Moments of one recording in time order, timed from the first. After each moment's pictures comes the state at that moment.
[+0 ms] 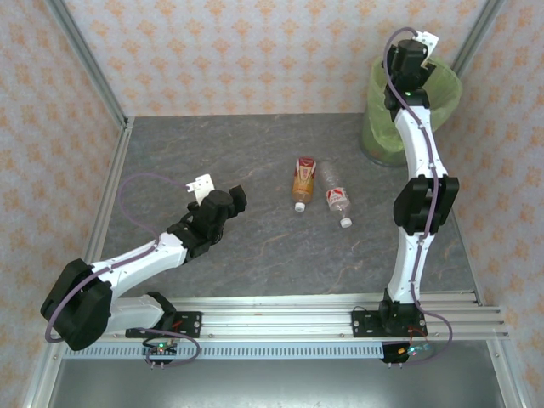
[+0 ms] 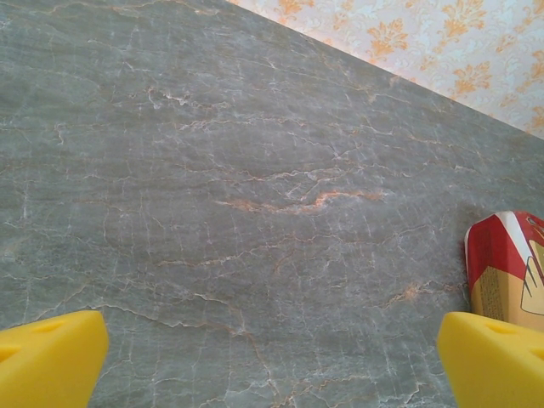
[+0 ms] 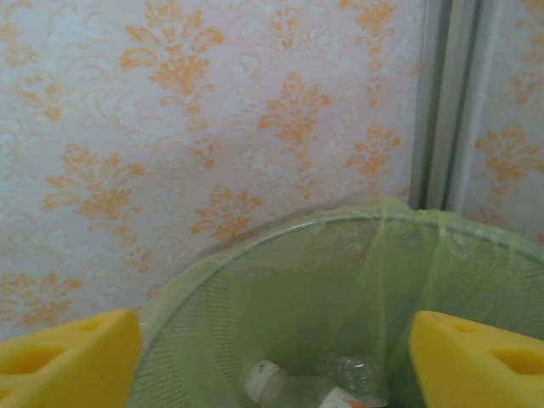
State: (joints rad) left arm -0.61 1.22 0.63 -0.01 -0.58 -0.75; right arm 0.00 2.14 2.25 -0.30 0.46 0.26
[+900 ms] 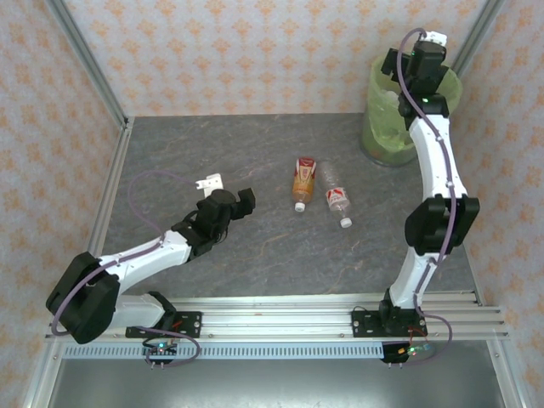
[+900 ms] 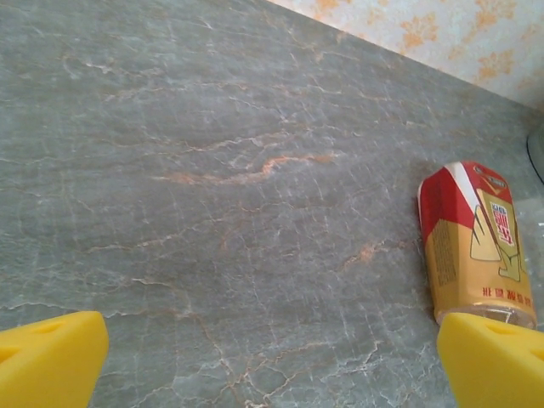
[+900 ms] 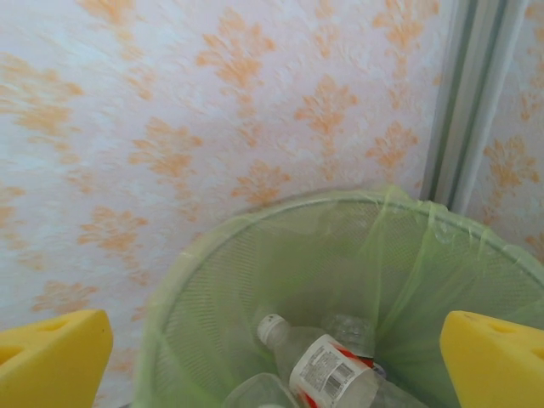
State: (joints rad) left arm -0.61 1.28 0.64 0.06 -0.43 -0.70; right arm -0.01 1.86 2.03 -0.37 0.24 0.16
